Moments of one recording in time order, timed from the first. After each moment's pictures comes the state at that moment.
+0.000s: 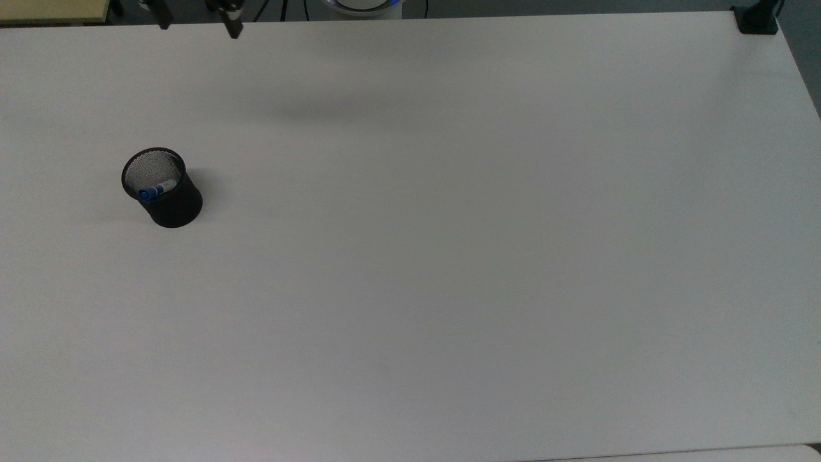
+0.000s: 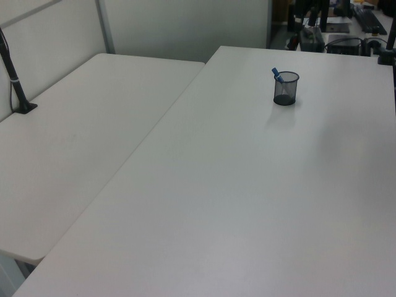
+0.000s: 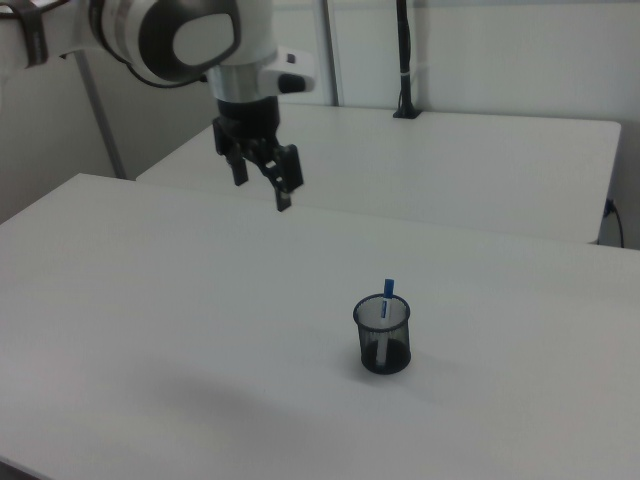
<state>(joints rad) -0.11 0.02 -0.16 -1.59 0.13 1.68 -0.02</state>
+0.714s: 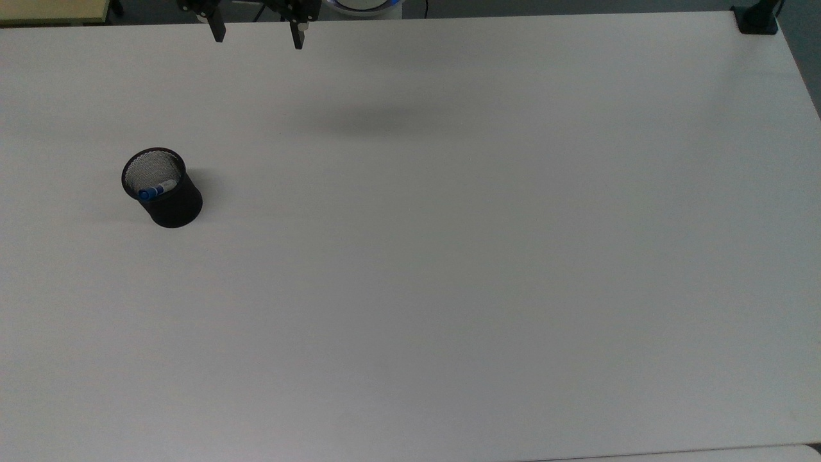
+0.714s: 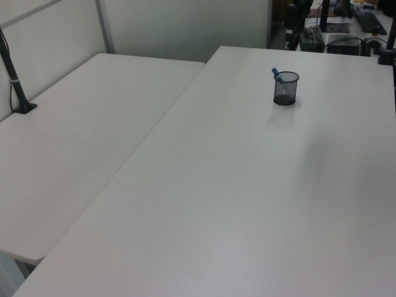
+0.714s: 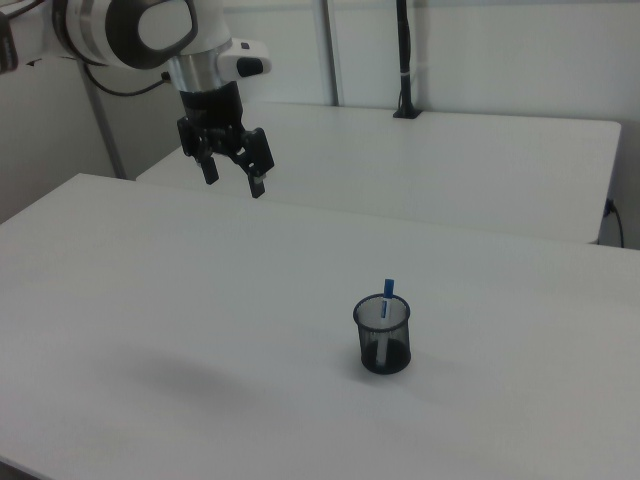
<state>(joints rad) 0.11 0.03 -0.22 -1.59 0.02 1.68 -0.03</state>
